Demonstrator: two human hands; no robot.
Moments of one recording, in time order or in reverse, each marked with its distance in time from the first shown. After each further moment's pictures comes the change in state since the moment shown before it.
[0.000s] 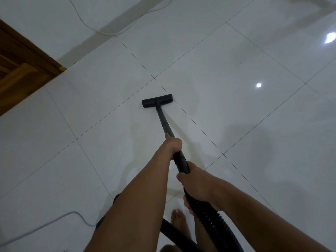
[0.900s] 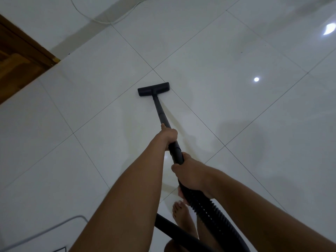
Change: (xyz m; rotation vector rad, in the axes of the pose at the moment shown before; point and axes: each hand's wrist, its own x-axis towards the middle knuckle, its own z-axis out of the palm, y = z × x) left_hand 0.033 -0.024 -0.020 0.009 0.001 0.032; right_hand 0.036 0.007 0.029 0.053 -0.001 0.021
